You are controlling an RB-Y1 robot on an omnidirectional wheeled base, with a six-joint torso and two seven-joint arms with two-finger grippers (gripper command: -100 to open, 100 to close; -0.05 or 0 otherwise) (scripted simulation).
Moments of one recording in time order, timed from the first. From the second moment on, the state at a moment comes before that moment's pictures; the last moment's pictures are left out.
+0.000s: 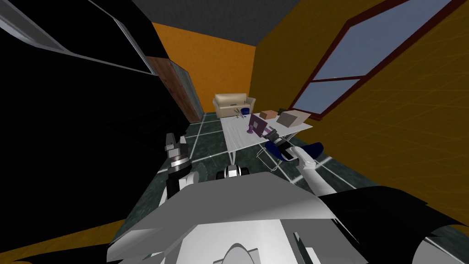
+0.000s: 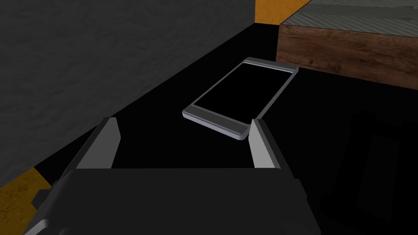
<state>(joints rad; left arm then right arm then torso) 0.53 -0.05 0.06 -2.25 0.03 -0.50 -0.12 0.28 -0.67 -0.24 -1.79 0.80 -0.37 0.76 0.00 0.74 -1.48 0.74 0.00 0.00</state>
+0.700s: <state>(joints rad) 0.53 -0.05 0.06 -2.25 0.03 -0.50 -0.12 0.23 -0.82 -0.28 -1.66 0.97 -0.32 0.91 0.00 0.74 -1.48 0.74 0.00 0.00</state>
